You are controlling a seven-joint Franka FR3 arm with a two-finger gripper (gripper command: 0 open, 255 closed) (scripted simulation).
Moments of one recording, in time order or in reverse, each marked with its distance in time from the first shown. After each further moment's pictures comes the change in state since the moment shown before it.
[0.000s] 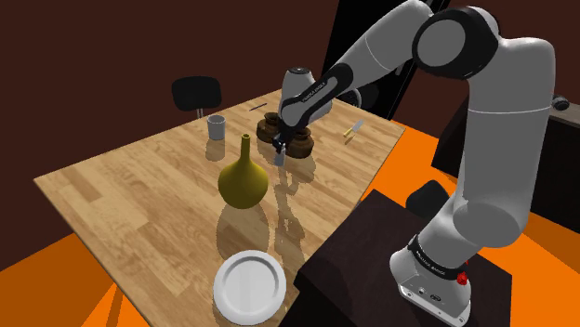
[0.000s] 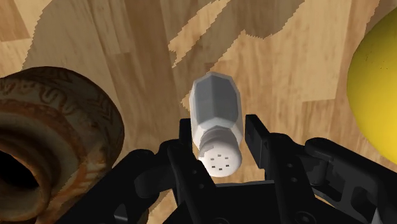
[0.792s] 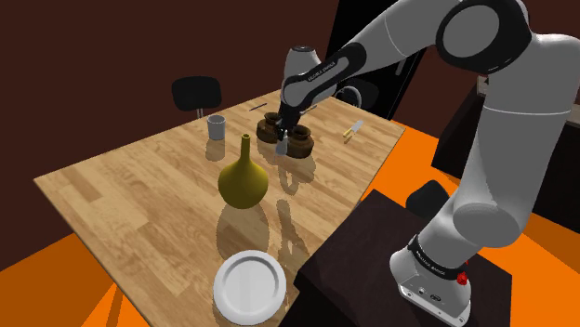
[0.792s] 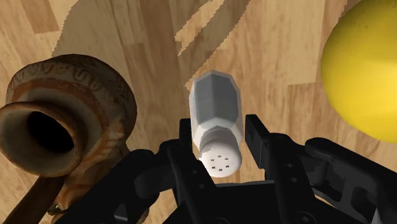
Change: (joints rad) arm -0.002 -0.116 0.005 0.013 0.009 -0.129 -0.015
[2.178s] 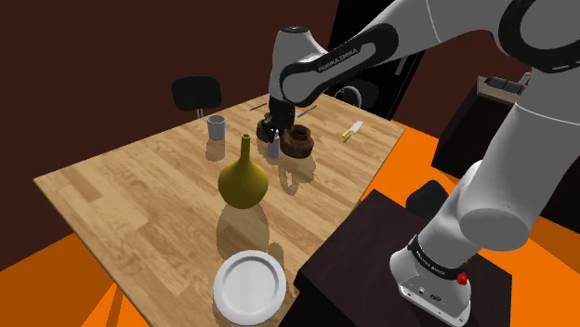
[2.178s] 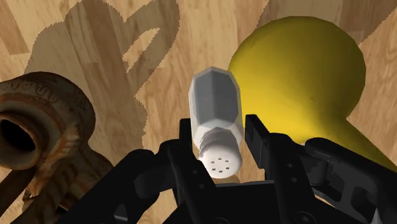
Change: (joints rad) arm 0.124 -0.218 0.070 -0.127 -0.040 -0.110 0.209
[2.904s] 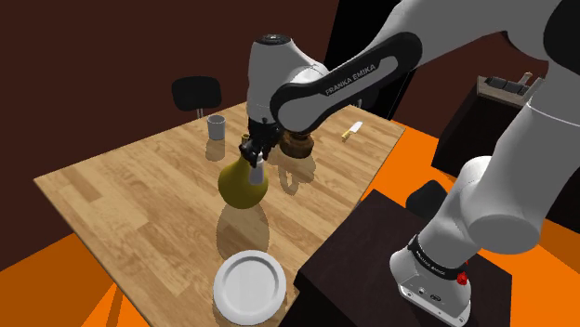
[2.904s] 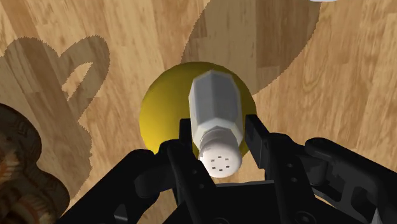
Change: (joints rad) arm 0.147 -0.070 0.116 -0.090 -0.034 -0.012 0.286
